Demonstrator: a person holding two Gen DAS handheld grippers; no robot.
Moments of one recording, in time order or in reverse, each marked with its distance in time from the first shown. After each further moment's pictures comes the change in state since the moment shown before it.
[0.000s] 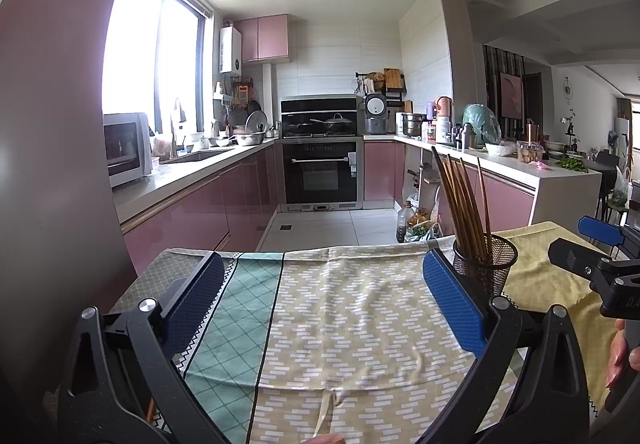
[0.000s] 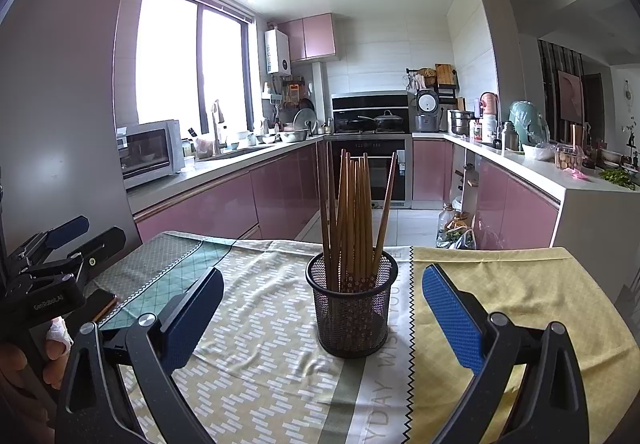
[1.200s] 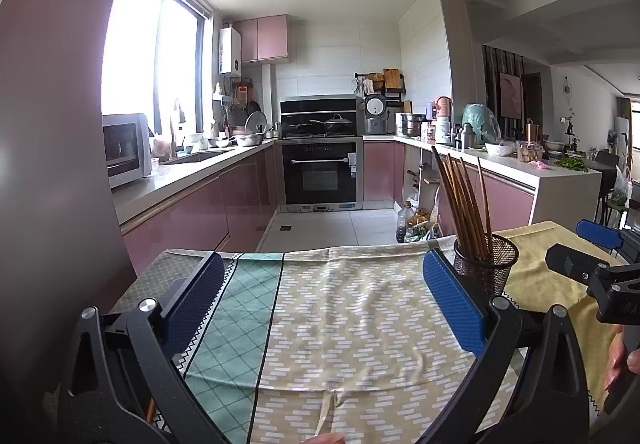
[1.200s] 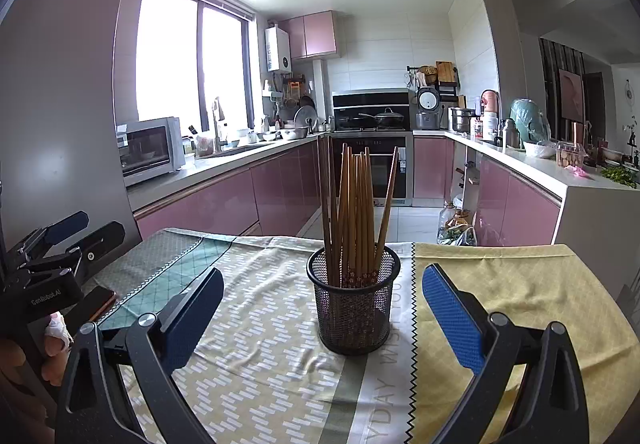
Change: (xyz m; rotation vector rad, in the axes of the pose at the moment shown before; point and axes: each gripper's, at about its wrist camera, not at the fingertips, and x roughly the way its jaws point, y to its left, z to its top) left arm -0.001 0.001 0.000 -0.002 0.000 -0.003; right arm 0.002 -0.001 -0.004 0.000 0.005 0.003
